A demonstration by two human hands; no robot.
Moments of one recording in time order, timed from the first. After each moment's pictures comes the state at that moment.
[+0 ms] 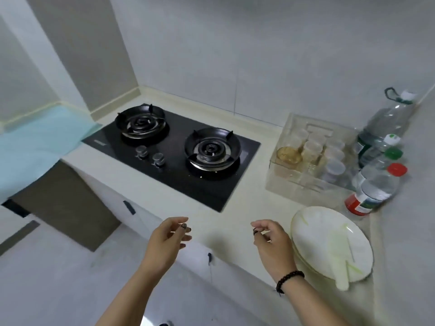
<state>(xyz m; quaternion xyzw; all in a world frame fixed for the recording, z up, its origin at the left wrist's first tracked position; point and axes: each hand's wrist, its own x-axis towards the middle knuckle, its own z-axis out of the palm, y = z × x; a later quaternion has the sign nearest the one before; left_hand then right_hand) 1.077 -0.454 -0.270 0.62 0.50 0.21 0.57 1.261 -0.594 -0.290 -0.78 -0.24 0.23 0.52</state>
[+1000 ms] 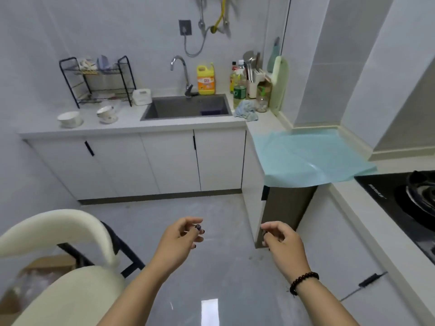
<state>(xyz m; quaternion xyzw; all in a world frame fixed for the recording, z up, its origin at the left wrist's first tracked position) 0.511 -0.328 -0.230 0.38 0.71 0.43 0.40 0.737 -0.257 -0.251 -0.56 -0.58 0.47 0.37</state>
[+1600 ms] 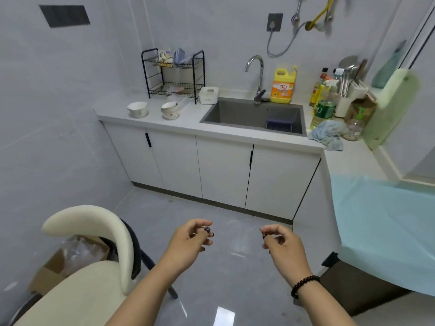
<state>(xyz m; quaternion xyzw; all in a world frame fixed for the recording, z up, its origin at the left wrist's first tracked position) 0.388 -0.192 -0.236 0.25 0.76 0.48 0.35 0.561 -0.055 -0.262 -0.46 -0.66 0.53 0.26</state>
